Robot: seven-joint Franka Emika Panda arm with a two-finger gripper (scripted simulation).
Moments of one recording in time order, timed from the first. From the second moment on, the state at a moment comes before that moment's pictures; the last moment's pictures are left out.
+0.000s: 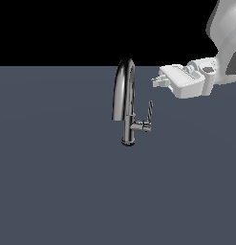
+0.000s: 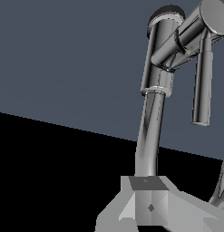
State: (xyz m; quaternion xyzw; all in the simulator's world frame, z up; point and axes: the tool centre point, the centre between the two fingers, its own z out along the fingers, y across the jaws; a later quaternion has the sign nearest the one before) arm 0.024 -0.124 0.237 -0.59 0.50 0.39 0.51
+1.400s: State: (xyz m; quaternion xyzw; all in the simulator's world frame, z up) arm 0.013 -0.116 0.162 -0.44 0.55 0.43 0.56
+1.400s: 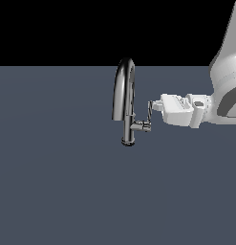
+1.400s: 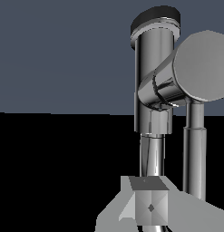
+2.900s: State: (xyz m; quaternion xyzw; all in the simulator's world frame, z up) arm -0.071 -0.104 0.139 -0.44 0.55 0.42 0.57
